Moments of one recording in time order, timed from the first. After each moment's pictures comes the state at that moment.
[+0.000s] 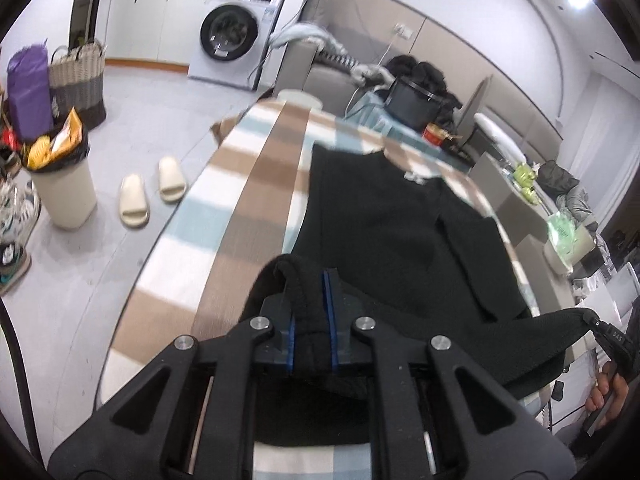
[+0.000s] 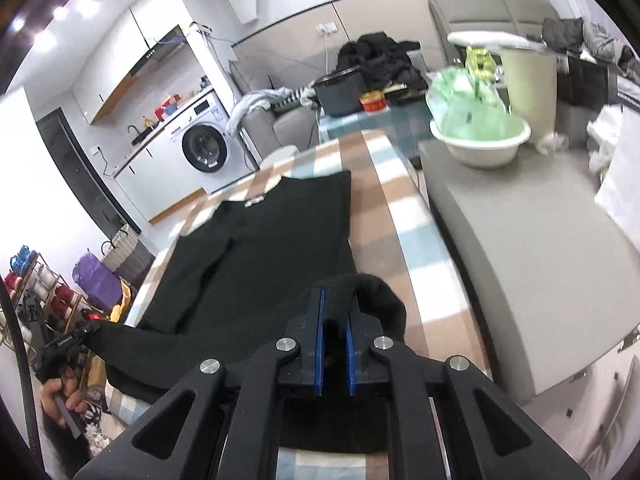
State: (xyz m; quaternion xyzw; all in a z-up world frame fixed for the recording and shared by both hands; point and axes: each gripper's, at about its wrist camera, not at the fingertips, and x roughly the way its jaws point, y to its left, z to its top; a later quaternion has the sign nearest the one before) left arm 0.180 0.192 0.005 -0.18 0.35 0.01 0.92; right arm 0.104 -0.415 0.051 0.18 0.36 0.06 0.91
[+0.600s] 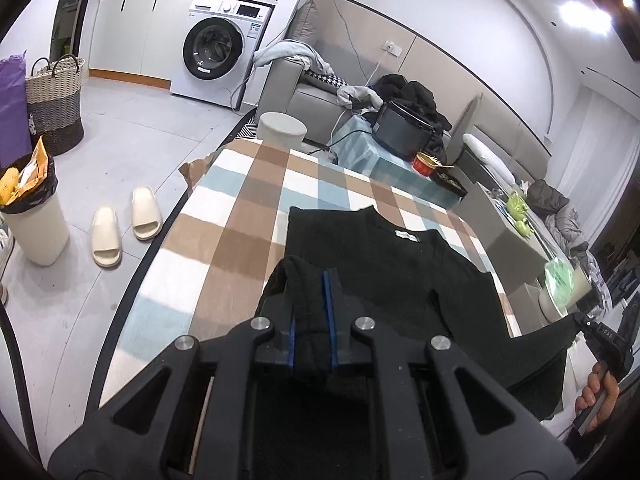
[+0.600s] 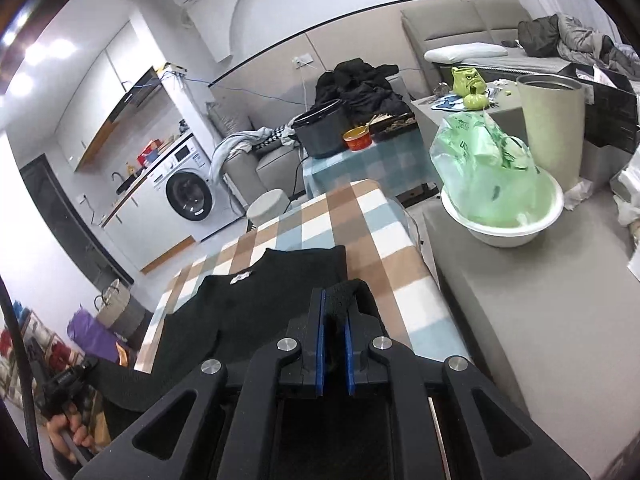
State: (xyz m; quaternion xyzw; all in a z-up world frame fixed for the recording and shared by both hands) left arm 0.302 0.208 0.036 -0.20 0.33 -0.01 0.92; right arm 0.212 -0.432 0.074 0.23 0.31 0.02 0.92
